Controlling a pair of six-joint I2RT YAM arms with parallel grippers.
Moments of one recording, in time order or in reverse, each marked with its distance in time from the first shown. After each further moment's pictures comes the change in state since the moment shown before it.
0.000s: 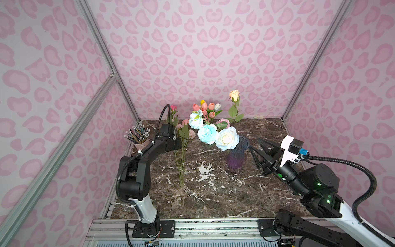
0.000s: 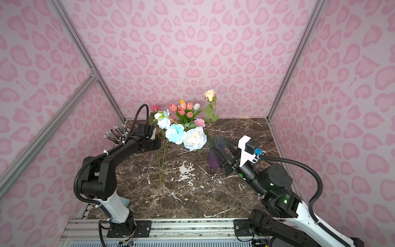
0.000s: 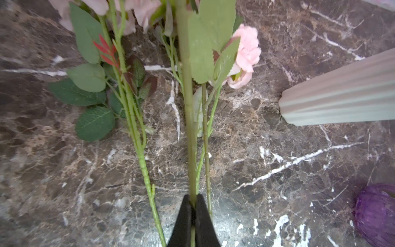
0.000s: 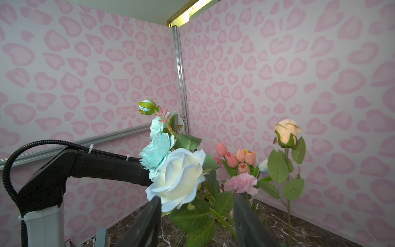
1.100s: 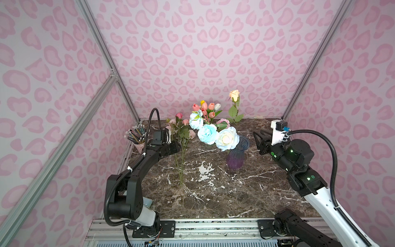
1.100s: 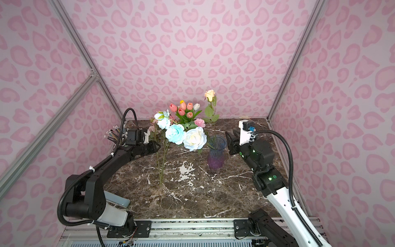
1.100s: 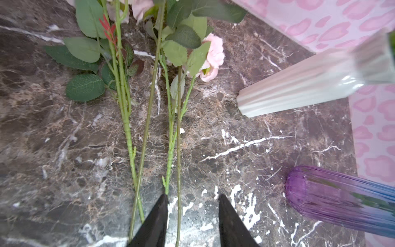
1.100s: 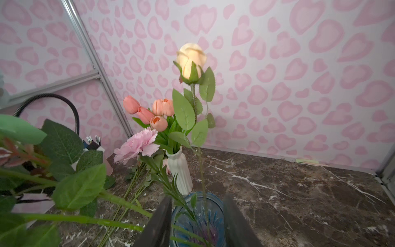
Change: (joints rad) left arm -0.004 -0.341 -0.268 0.120 0.109 -0.162; right arm -0.555 0.254 -0.001 -0.122 -0.269 0.063
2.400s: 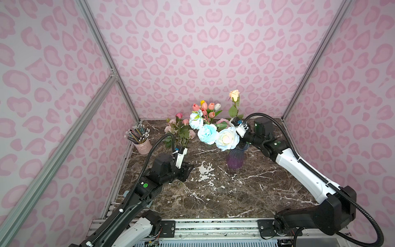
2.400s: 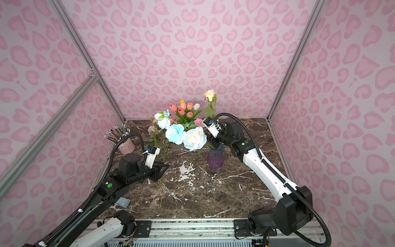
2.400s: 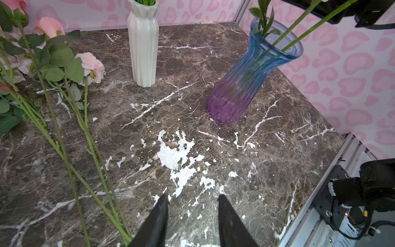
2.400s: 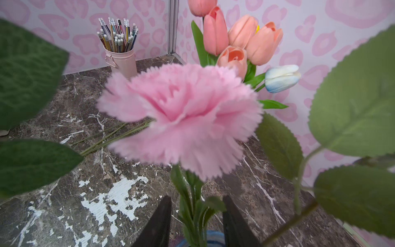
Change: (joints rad) left arm -0.404 -0.645 -0.230 -0.161 -0.092 0.202; right arm 0.043 0.507 0.293 -0.140 -0.273 -0.528
